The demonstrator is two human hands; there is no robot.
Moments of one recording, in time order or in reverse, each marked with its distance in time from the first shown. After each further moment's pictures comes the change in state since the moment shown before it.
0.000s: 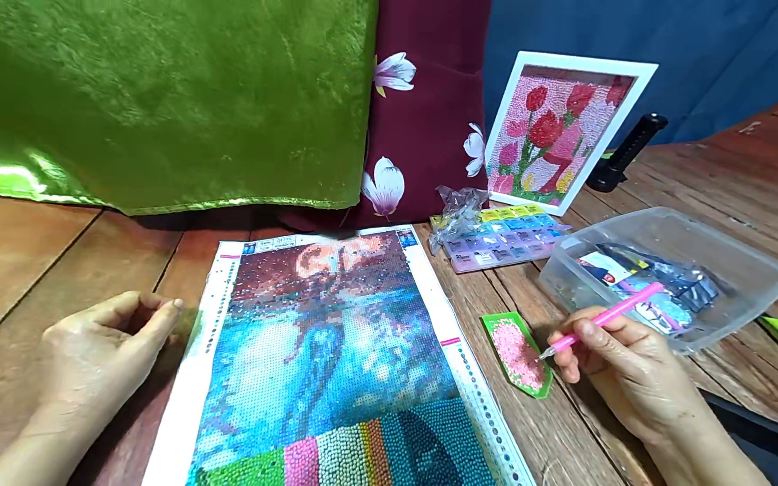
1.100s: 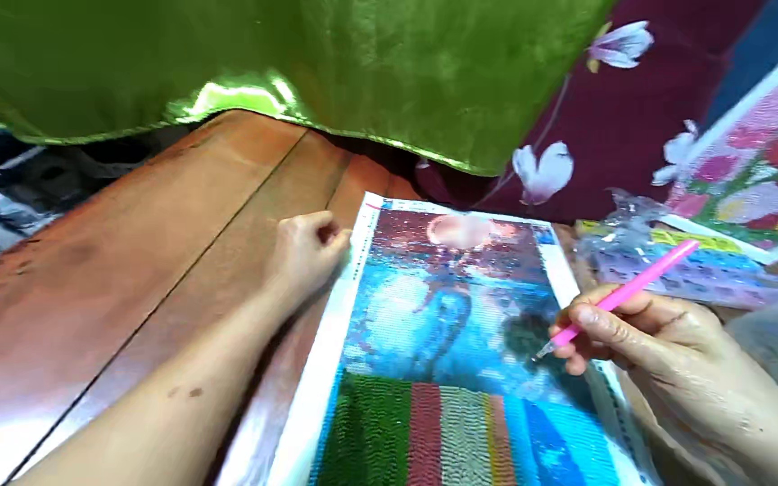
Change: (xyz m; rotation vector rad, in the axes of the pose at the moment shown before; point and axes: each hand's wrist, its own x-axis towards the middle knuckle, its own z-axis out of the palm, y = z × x) left_hand 0.004 0.018 0.001 0.006 -0.085 0.027; right_hand 0.029 -0.018 0.128 -0.198 -0.398 0.061
